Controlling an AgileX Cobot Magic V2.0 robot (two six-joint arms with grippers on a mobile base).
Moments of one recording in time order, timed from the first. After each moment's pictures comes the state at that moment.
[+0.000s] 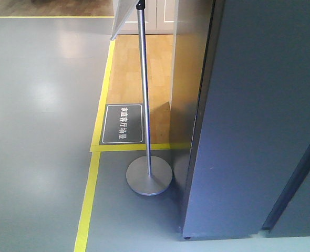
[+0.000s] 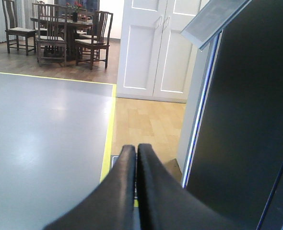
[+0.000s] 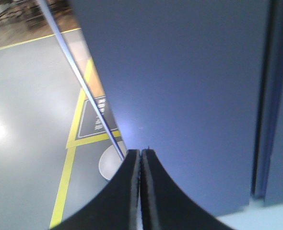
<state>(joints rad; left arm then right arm) 0.00 -0.01 0.03 0.09 0.11 -0.27 -0.08 -0.01 0.02 0.15 0.40 0.07</state>
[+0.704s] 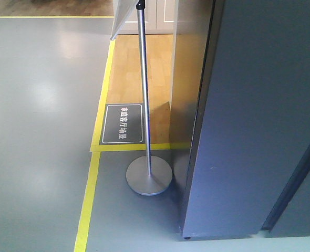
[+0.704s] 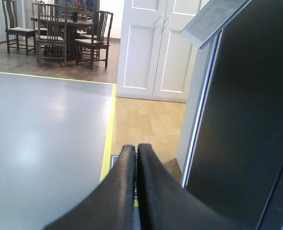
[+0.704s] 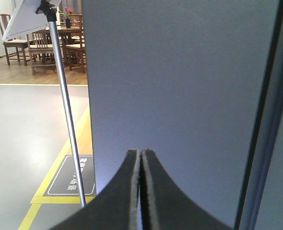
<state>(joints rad) 0.00 -0.01 0.03 0.09 0.11 -0.27 0.04 -0.01 0.03 -0.21 0.10 0.17</state>
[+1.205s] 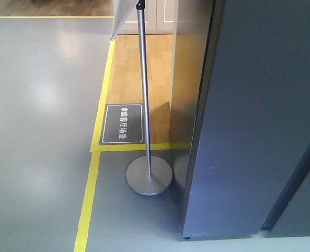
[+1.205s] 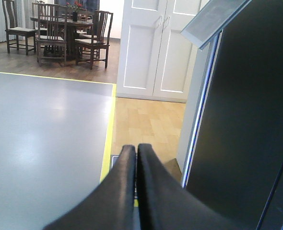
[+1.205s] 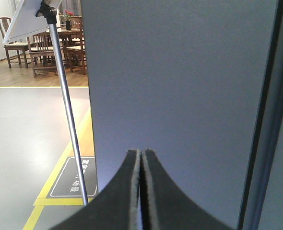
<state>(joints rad) 0.00 -0.01 0.03 0.09 0.11 -0.27 0.04 -0.01 0.03 -0.21 0.09 0.18</state>
